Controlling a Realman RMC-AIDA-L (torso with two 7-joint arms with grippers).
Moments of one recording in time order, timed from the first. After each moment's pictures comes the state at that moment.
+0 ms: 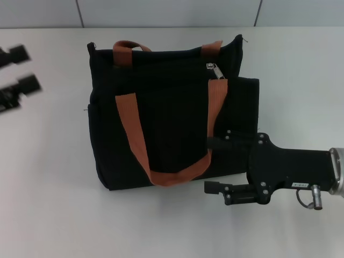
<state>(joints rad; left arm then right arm) -0.41 -1.89 0.40 0.64 1.81 2.00 -1.35 0.50 2.08 -0.82 -0.38 -1.85 -1.74 0.89</state>
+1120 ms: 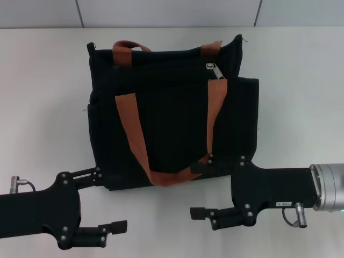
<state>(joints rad) -0.32 -2.02 0.78 0.50 1.92 1.89 -0.91 0.55 2.08 -0.82 -0.27 -1.93 -1.70 0.85</state>
